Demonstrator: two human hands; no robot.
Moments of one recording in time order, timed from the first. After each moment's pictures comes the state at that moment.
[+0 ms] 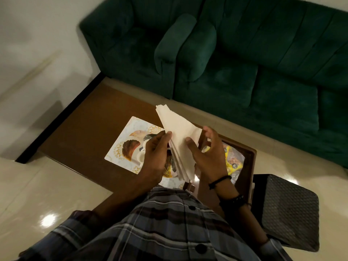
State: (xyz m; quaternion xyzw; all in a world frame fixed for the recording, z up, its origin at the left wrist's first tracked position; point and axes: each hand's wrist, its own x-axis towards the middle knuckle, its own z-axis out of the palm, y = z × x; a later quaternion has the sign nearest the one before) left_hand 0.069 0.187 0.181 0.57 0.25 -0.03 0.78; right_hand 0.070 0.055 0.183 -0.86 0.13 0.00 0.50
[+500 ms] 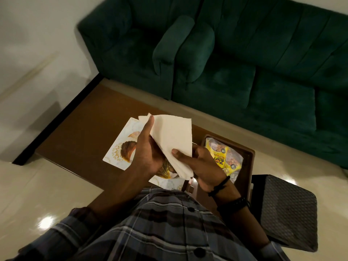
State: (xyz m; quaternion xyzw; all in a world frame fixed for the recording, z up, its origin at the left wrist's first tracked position) left_hand 0.085 0.205 0.182 0.36 0.23 -0.12 0.90; right_hand 0.059 0.062 0.199 -0.57 0.10 0.26 0.77
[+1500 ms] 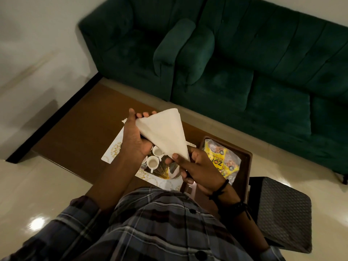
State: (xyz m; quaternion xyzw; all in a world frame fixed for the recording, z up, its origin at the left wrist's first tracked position) left_hand 0.118 0.241 0.183 0.18 0.24 -0.01 0.95; right_hand 0.049 0.067 0.194 -0.63 -0.01 0.27 0.73
